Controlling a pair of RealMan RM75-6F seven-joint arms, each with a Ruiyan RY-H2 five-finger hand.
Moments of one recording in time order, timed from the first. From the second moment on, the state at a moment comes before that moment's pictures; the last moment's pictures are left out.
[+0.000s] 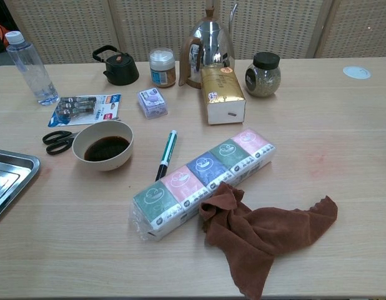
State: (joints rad) left arm -0.20 -1.47 0.09 -1.15 1.58 1.20 -0.05; right arm -0.01 -1.07 0.03 -1.78 -1.62 1.61 -0.09
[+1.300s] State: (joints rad) left arm -0.22 -1.54 0.10 -1.06 1.57 1.18 -0.08; right arm 0.00 -1.07 0.04 -1.78 -1.61 1.59 -0.08
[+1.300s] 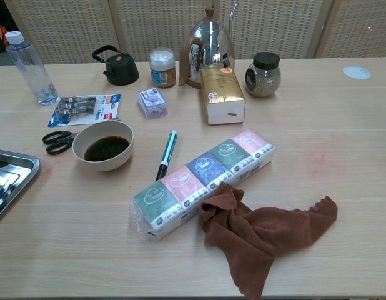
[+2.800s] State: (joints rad) left arm -0.20 -1.44 0.10 -1.21 1.63 1.36 -0.17; right arm 0.00 -1.06 0.03 -1.78 -1.61 1.58 -0.07
